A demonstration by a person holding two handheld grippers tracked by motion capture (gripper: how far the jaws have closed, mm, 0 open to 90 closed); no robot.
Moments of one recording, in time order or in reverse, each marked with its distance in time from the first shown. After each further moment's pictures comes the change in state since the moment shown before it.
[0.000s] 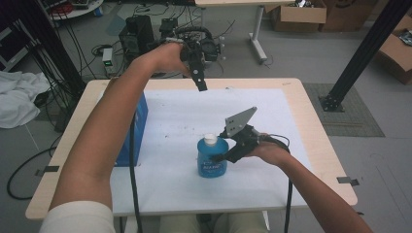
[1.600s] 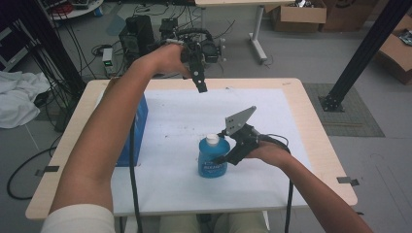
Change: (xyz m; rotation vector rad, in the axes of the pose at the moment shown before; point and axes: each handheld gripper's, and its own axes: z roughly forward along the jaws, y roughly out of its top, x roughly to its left) left arm -0.004 0.001 0.001 0.012 -0.001 -0.004; right arm -0.002 -0.002 0.001 0.021 -0.013 0.052
